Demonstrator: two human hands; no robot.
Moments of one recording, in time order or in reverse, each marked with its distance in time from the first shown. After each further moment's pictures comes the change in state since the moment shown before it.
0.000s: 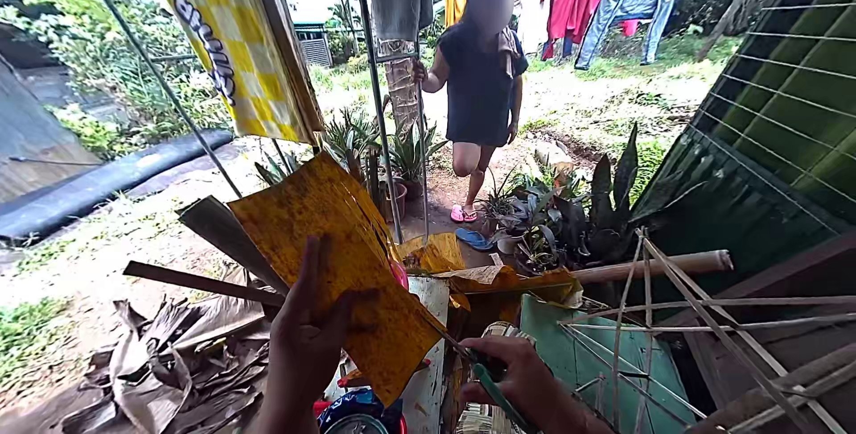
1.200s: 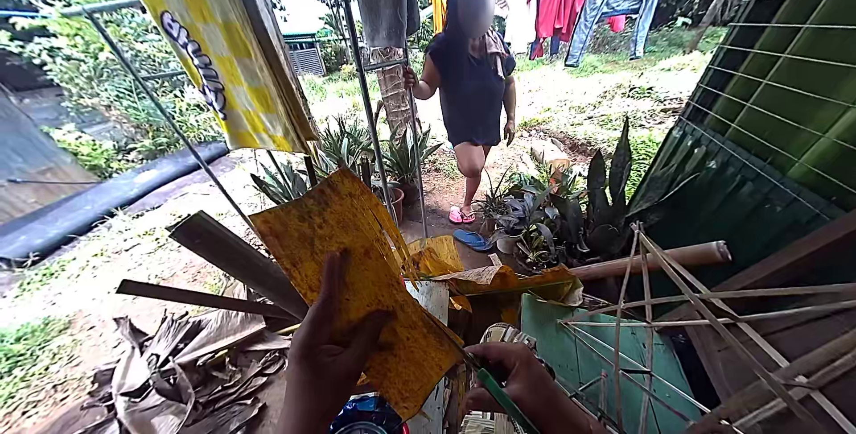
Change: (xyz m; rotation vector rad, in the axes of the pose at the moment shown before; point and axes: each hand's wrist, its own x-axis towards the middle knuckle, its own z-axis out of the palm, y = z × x) left_hand -0.008 0.013 0.022 -0.020 -0.048 0.083; right_hand -0.005 -0.006 -0.005 0.280 -0.062 0.097
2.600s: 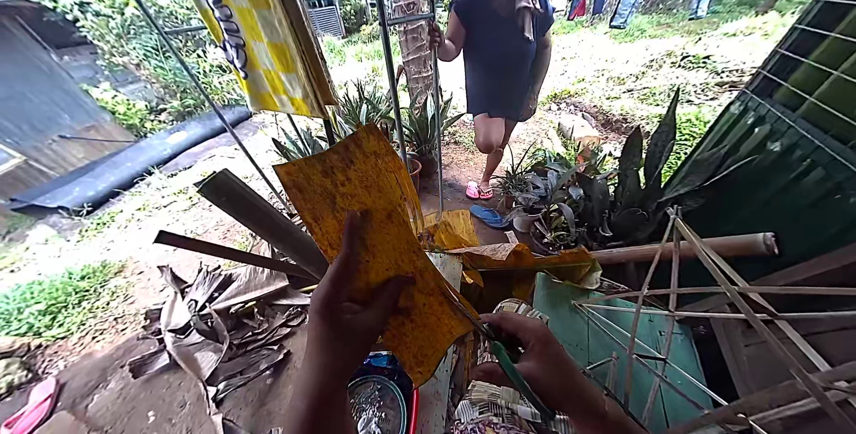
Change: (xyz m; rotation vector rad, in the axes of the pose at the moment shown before) left_hand 0.003 0.007 -0.001 0.011 -0.030 -0.037; right_hand 0.001 -0.002 0.001 -0.145 0.043 -0.046
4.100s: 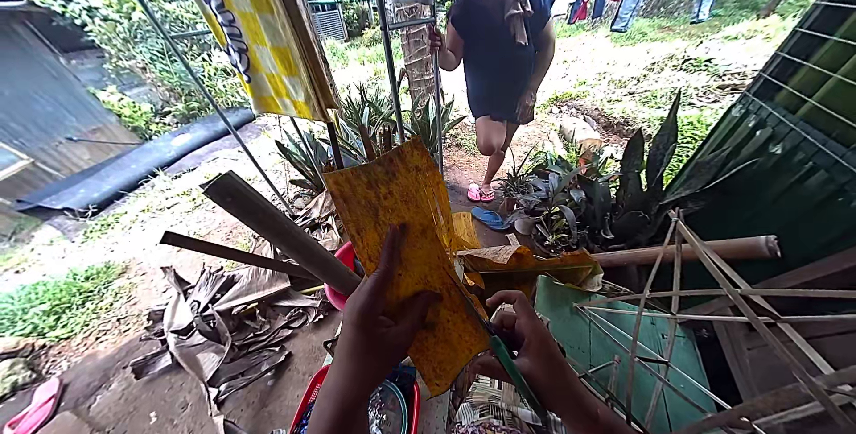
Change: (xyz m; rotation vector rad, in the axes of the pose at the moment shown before) left_hand -0.012 0.001 0.019 0.011 -0.097 0.048; right_hand 0.003 -0.004 0.010 0.169 0.079 0.085
